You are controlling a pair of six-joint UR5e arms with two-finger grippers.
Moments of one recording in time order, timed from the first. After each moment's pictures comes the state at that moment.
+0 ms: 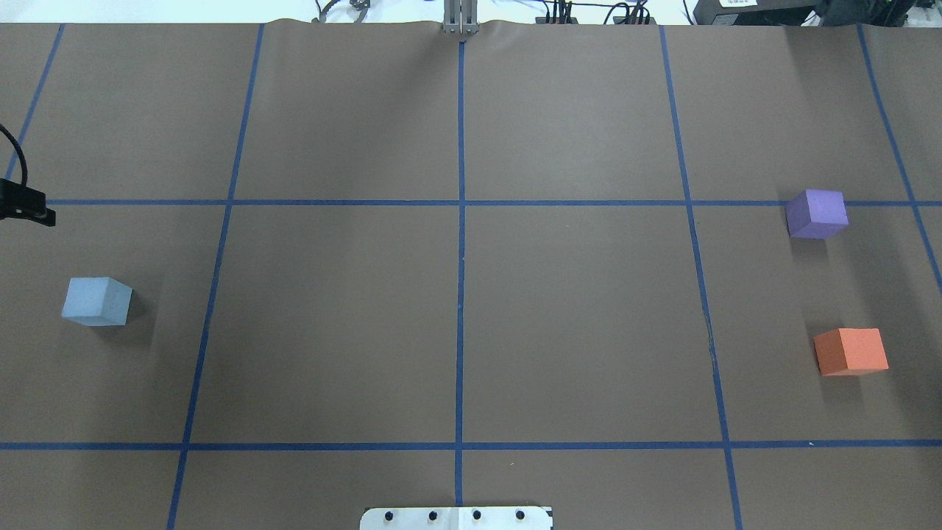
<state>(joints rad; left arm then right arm) -1.07 -1.48 -1.93 -1.93 -2.14 -0.90 1.60 -1.63 1.75 -1.73 2.36 -0.16</state>
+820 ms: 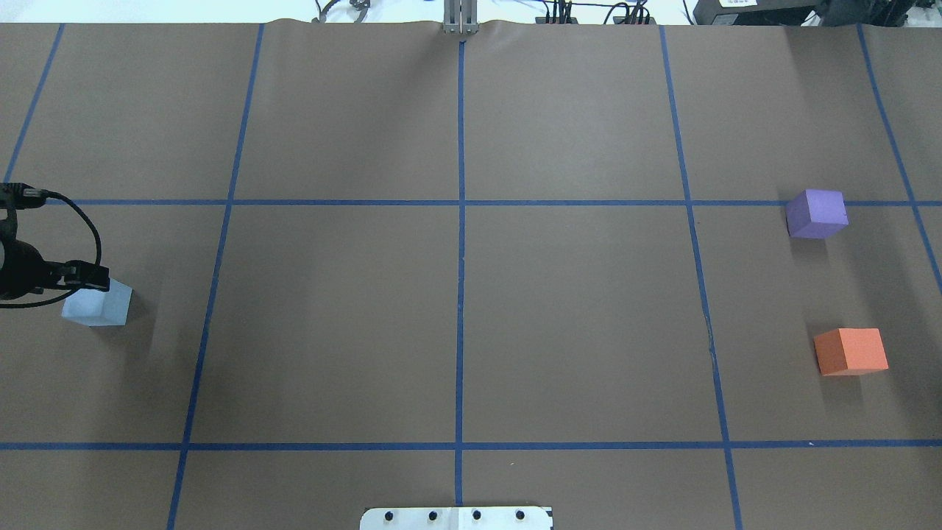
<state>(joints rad) -0.83 -1.42 -1.90 -2.04 -1.95 -0.99 1.60 -1.62 1.75 -1.73 2.37 -0.16</state>
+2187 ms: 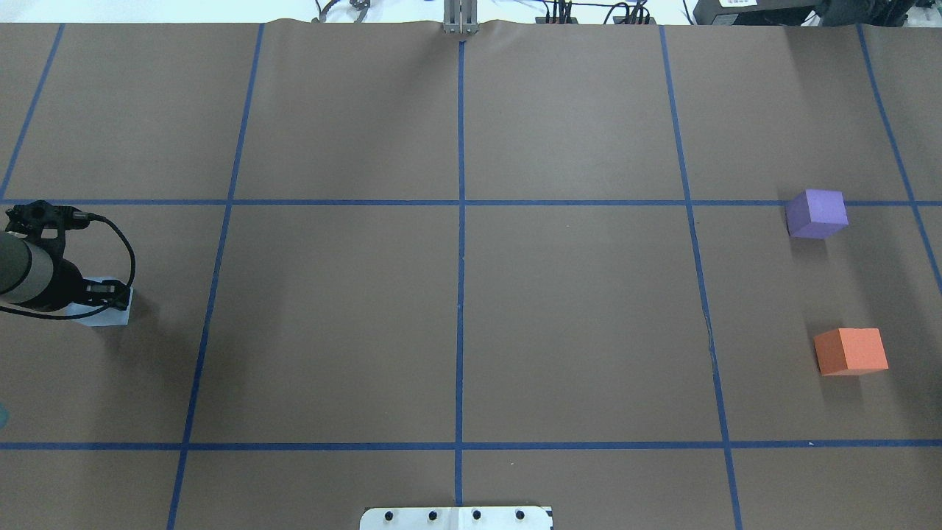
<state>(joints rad) -0.78 -1.48 -1.78 -2.04 -1.96 -0.97 1.60 -1.62 1.75 -1.73 2.37 -0.16</state>
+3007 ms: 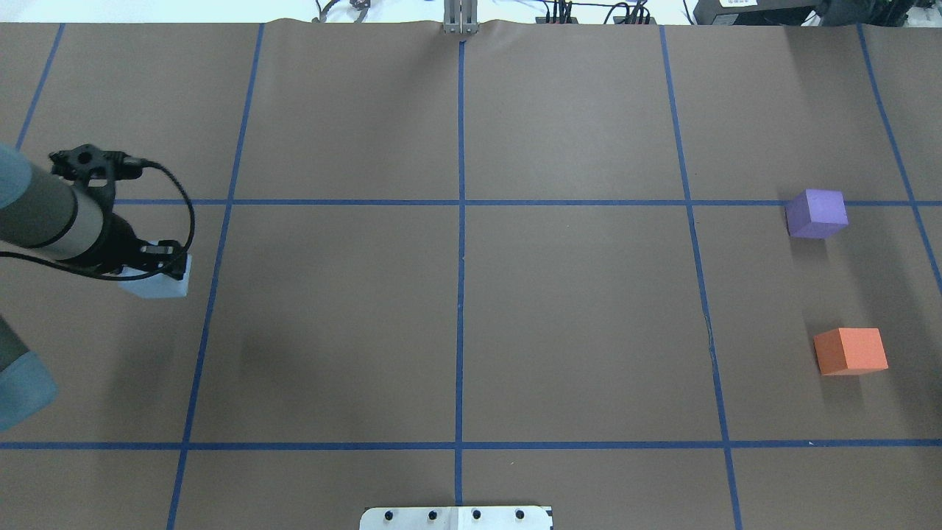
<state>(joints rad) -0.77 -1.84 -2.04 -1.50 -2.00 -0.99 1.60 -1.61 1.75 -1.73 2.36 -0.15</state>
